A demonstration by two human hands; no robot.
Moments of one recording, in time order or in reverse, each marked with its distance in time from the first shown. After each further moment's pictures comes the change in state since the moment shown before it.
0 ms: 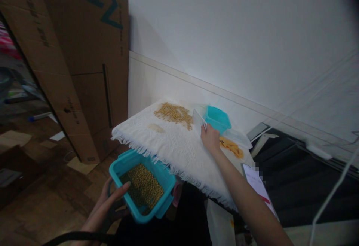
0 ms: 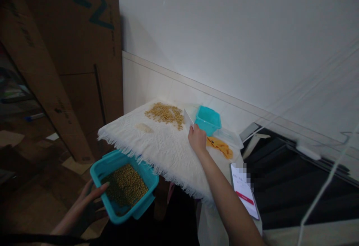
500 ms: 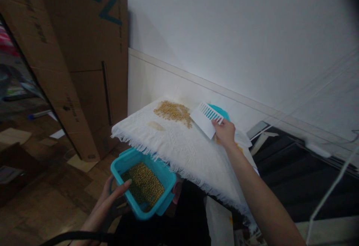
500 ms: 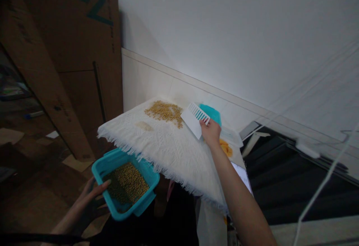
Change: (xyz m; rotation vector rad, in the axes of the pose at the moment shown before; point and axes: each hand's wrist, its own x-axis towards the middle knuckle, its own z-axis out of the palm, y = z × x) left_hand -0.003 0.003 0.004 -0.024 -0.004 -0.032; right_hand 0.026 0.047 -0.023 0.621 0.154 0.180
